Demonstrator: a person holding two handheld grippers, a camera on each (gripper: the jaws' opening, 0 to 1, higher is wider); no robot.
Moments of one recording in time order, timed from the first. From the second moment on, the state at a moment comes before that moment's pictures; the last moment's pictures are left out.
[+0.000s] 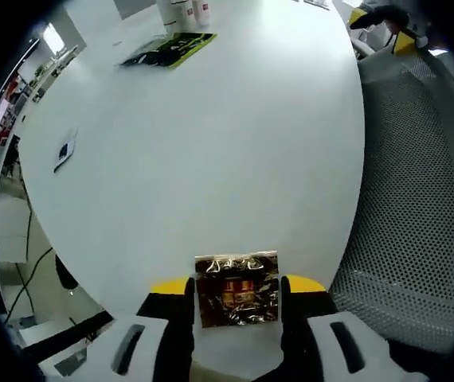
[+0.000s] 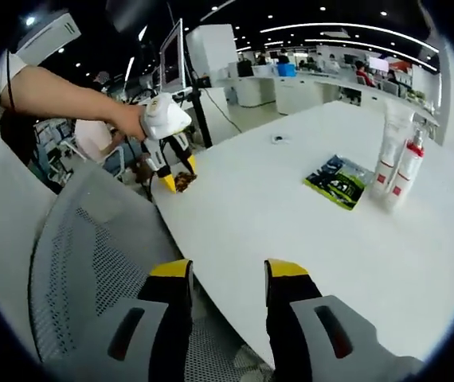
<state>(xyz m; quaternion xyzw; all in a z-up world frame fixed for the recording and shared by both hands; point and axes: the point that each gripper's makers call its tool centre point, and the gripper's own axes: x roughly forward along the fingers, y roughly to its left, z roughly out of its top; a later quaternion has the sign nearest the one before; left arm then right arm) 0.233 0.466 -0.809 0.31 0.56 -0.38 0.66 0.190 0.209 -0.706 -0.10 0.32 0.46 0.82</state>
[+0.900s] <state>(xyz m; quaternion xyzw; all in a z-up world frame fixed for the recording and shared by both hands) 0.250 0.430 -0.787 0.12 0.51 -0.28 0.80 0.175 0.217 -0.719 -0.18 0.32 0.49 0.79</state>
